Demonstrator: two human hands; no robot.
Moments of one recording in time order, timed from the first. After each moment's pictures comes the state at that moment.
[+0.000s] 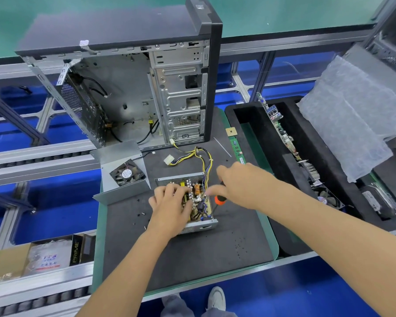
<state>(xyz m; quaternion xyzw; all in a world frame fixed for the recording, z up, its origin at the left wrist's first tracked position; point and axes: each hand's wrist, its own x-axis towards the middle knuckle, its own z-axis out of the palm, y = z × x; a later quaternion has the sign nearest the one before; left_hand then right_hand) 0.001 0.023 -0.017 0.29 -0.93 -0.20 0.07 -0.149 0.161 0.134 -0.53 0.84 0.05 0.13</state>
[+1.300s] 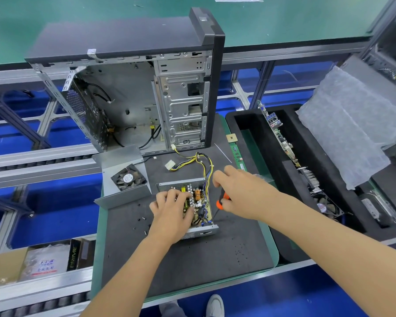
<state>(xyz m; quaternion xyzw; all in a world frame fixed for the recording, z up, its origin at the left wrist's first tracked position) 0.002 0.026 -0.013 0.29 -0.94 -0.19 0.05 -0.145 0.165 0.130 -0.54 0.83 0.02 0.13</state>
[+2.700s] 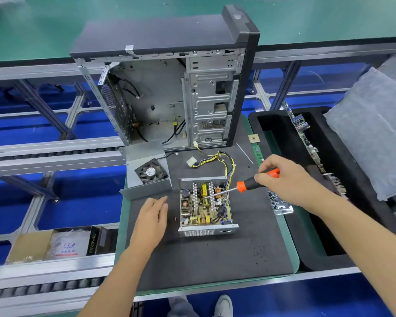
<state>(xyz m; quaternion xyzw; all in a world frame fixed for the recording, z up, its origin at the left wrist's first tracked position) 0.085 -0.027 -0.030 0.39 -0.86 -0.31 0.13 -0.176 0.180 0.132 -0.27 0.86 -0.33 0.26</state>
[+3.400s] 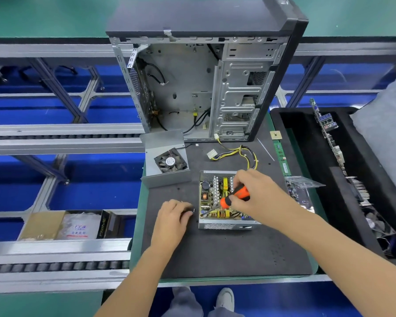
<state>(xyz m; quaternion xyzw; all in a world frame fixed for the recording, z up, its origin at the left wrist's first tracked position) 0.102 -0.014 -0.051 0.34 -0.88 -0.28 0.16 -0.090 0.124 0.110 -0.49 0.82 -0.19 0.21</state>
